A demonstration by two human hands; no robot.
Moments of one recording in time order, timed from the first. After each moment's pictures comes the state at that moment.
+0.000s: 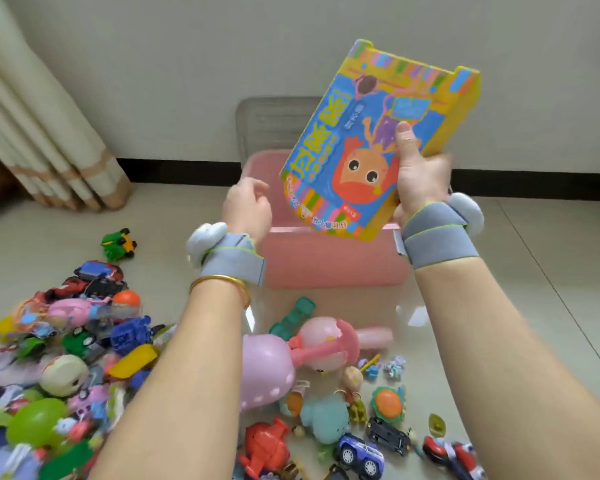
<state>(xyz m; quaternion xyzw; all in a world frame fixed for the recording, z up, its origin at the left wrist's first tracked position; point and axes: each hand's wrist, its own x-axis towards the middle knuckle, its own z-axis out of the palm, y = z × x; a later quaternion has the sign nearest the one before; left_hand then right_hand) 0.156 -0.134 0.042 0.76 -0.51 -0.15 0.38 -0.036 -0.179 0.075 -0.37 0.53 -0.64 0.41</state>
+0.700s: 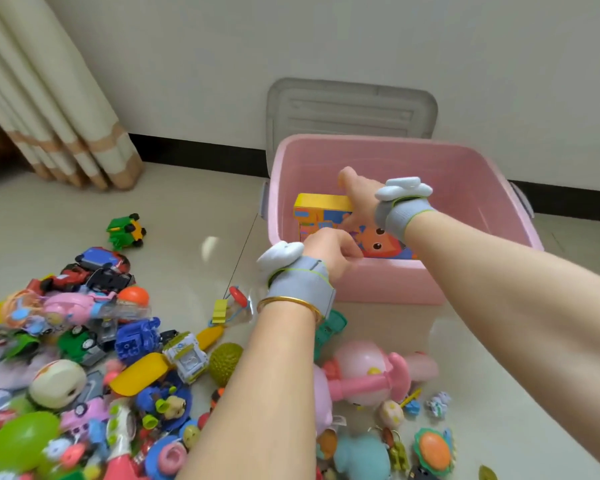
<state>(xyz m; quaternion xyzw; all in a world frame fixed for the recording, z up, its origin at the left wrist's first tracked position) 0.160 -0.156 -0.014 0.67 -0.63 -0.34 0.19 0.074 -0.276 -0.002 -0.85 0.52 0.05 0.07</state>
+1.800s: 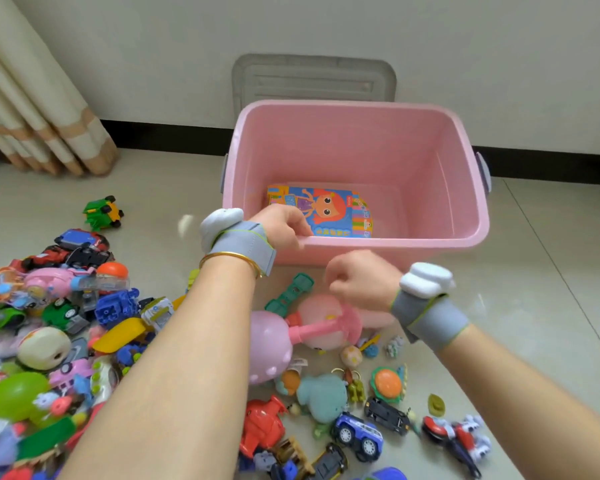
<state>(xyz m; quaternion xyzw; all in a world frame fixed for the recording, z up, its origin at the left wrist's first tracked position) 0.150 -0.130 -0.012 0.67 -0.64 -0.34 0.13 -0.024 -0.106 -0.031 -0.85 0.47 -0.01 0.21</state>
